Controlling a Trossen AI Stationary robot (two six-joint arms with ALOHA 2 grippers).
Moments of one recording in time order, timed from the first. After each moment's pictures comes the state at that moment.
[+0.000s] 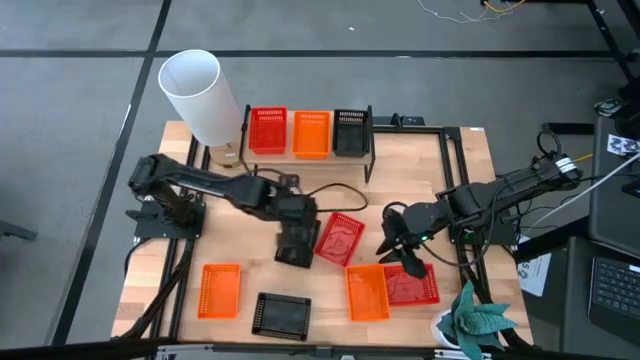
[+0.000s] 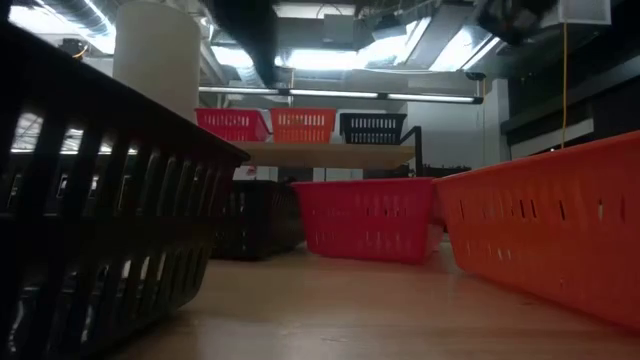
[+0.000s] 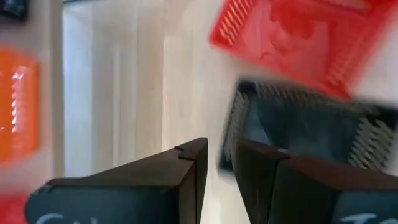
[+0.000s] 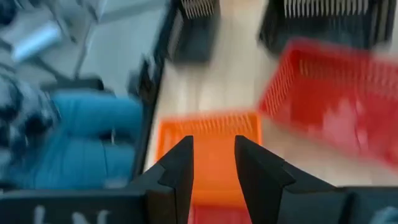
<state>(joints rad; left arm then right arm) -0.18 1.67 1.55 -1.03 -0.38 -0.09 0.36 1.18 0.99 -0.49 -0.16 0.44</state>
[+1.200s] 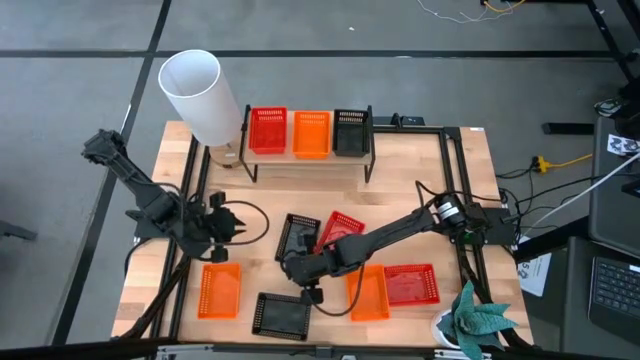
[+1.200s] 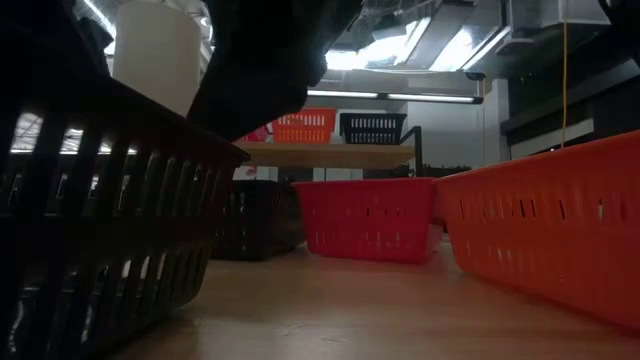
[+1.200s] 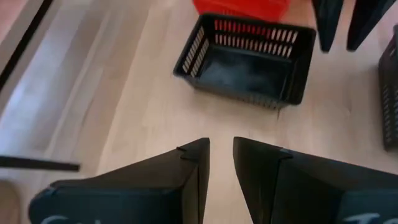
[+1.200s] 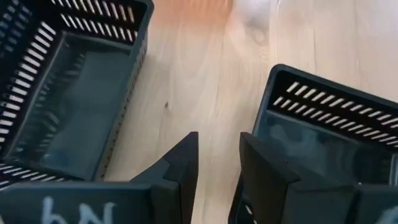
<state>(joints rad) -0.70 0.85 0.69 -0.76 -0.66 -0.61 0.36 2.23 1.81 -0.51 0.16 0.18</state>
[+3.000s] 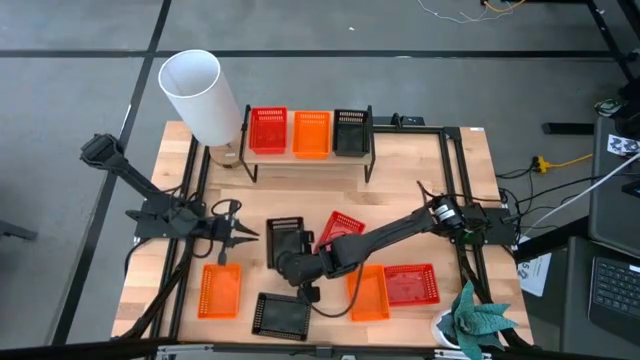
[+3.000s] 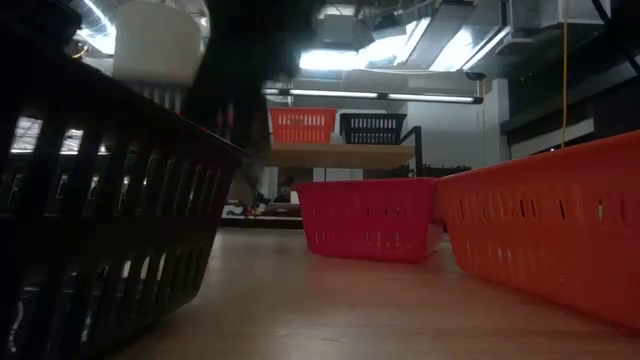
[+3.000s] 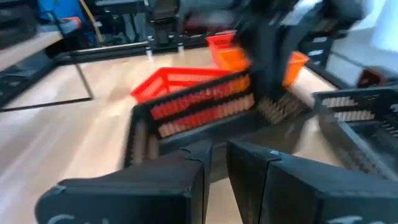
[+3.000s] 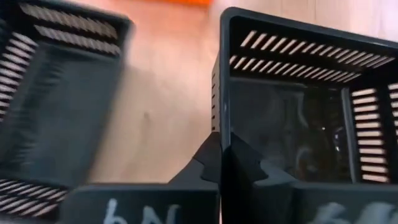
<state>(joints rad) -0.61 0.62 0.01 0.48 -0.56 0.01 0.36 2.26 1.99 -0.68 0.24 0.14</state>
